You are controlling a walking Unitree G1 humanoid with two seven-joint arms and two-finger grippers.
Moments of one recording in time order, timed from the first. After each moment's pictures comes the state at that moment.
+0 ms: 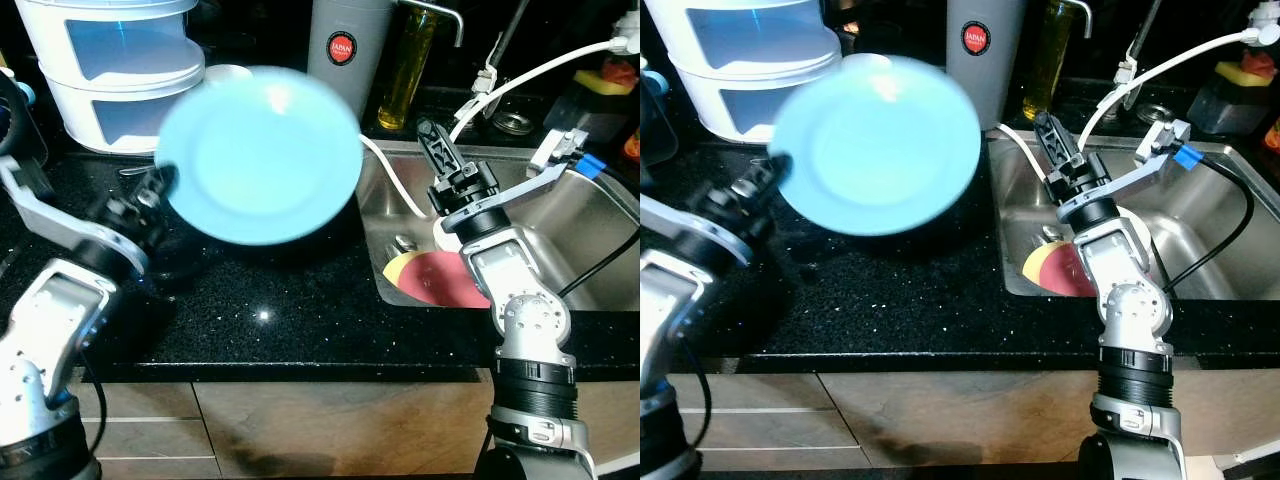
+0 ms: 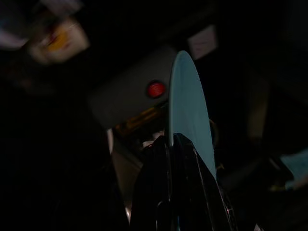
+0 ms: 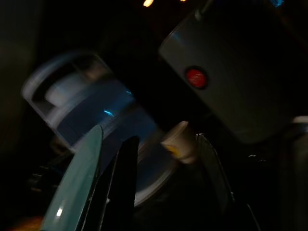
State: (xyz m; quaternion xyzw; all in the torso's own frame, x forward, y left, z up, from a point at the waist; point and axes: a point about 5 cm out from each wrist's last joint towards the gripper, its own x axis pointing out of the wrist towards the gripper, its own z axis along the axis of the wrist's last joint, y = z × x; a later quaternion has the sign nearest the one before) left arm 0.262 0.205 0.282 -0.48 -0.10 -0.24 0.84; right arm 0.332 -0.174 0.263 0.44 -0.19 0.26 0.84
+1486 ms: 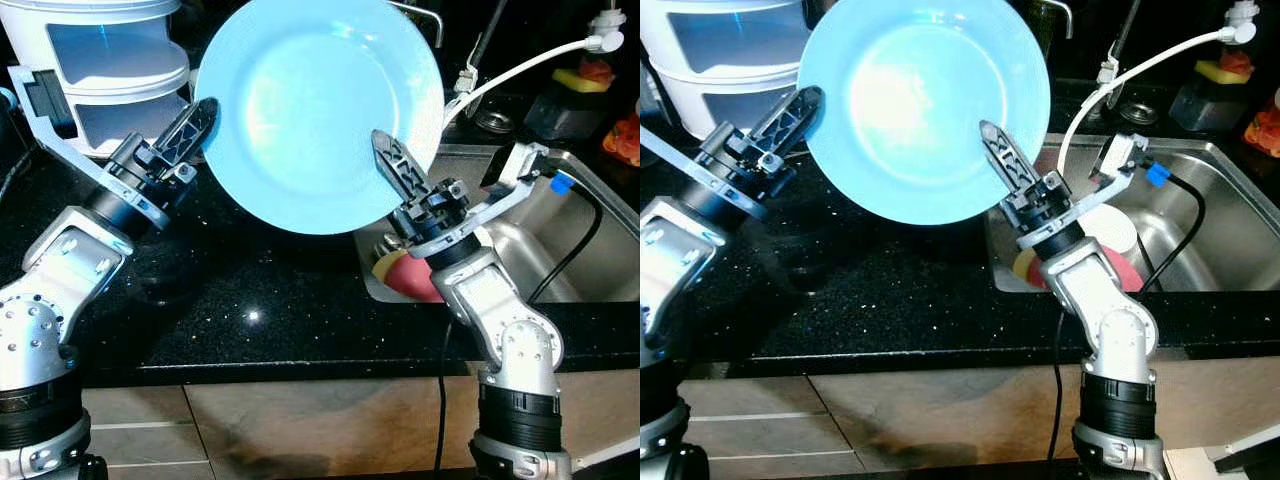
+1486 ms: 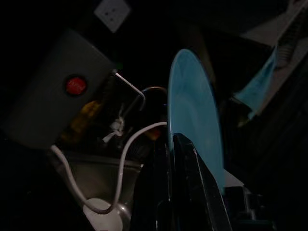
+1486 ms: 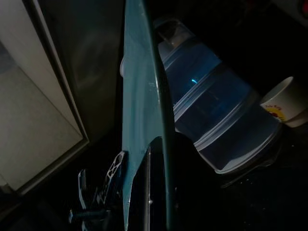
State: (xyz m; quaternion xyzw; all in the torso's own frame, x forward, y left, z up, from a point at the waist) left arm 0.272 0.171 0.312 -0.33 -0.15 -0.38 0.85; right arm 0.298 -0.127 0.263 0.51 -0.14 0.43 0.73
